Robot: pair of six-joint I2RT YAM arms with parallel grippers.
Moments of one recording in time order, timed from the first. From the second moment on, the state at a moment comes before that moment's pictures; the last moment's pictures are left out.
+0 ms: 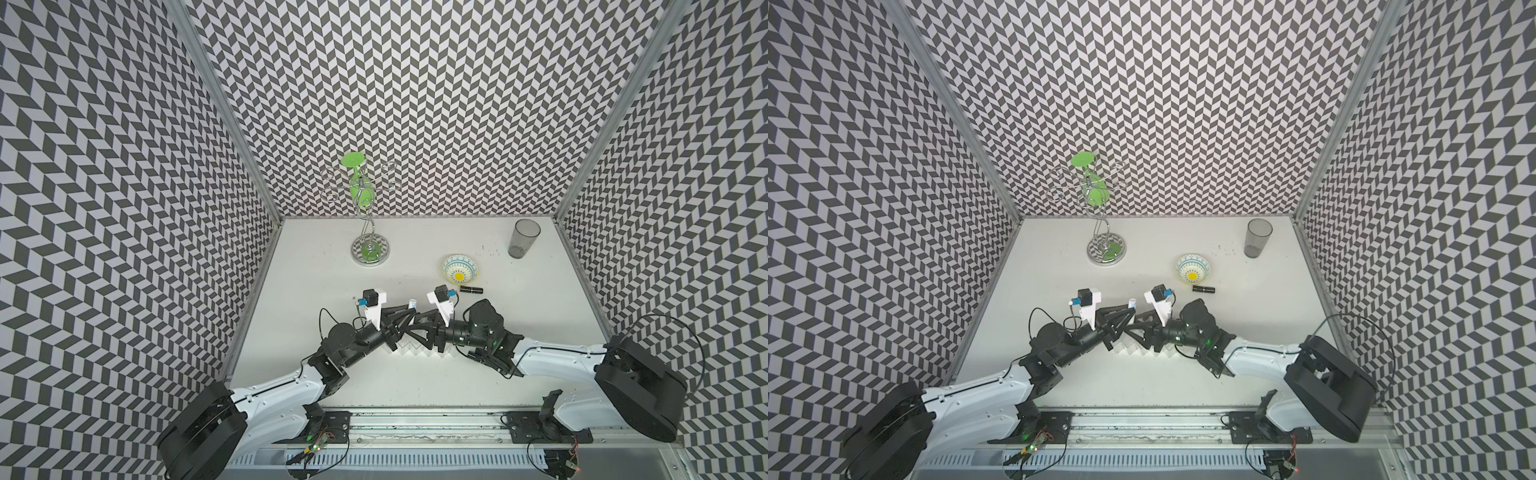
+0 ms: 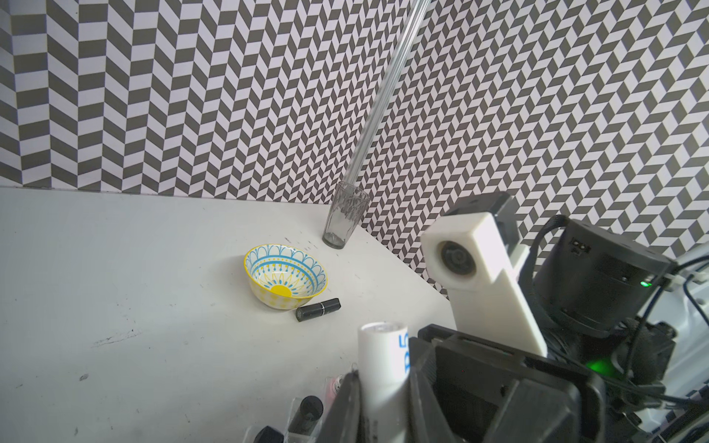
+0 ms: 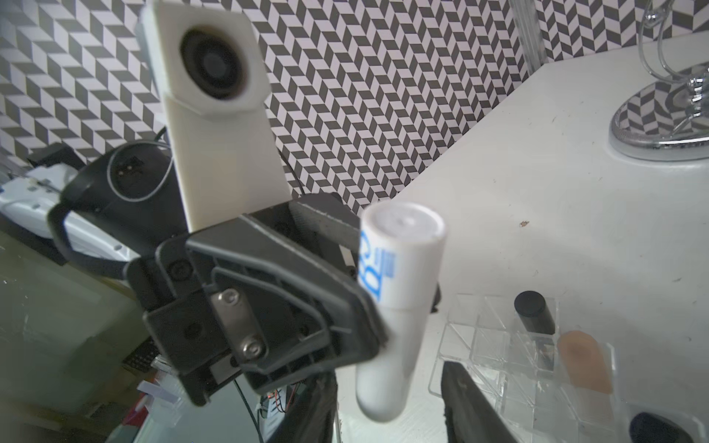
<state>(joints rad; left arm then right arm) -0.79 1.03 0.22 0.88 0.18 -0.46 0.85 1.39 0.49 0.76 -0.48 0.52</state>
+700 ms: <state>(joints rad) -0.78 0.93 0.19 0.79 0.10 -0.44 0.84 1.40 0.59 0.45 -0.43 0.47</state>
